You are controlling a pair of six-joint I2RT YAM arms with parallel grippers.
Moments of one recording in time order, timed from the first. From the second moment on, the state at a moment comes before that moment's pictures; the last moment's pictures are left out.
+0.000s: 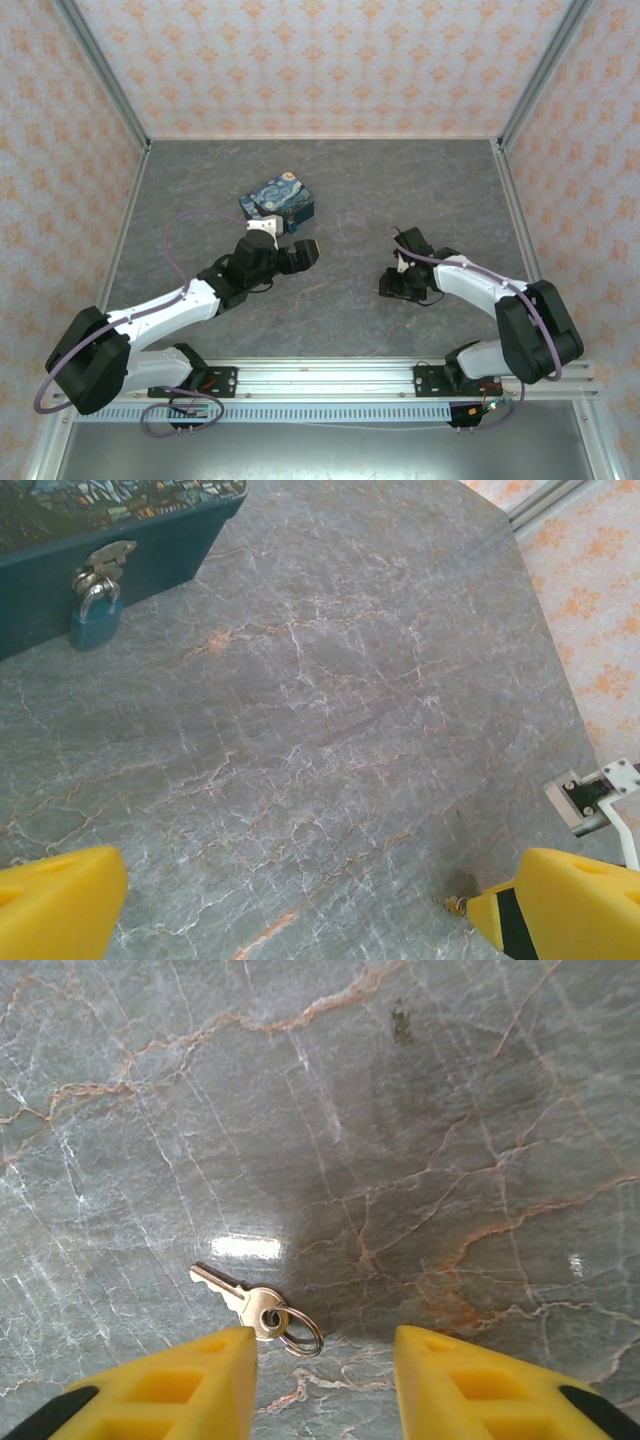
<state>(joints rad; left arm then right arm) -0.64 1.20 0.59 0.06 -0.03 -0.78 0.43 1.37 0.65 -0.57 -0.22 0.53</state>
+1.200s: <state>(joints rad) -0.64 1.20 0.60 0.03 -0.07 -0.78 0.44 1.43 0.68 -0.57 -0.26 0.54</state>
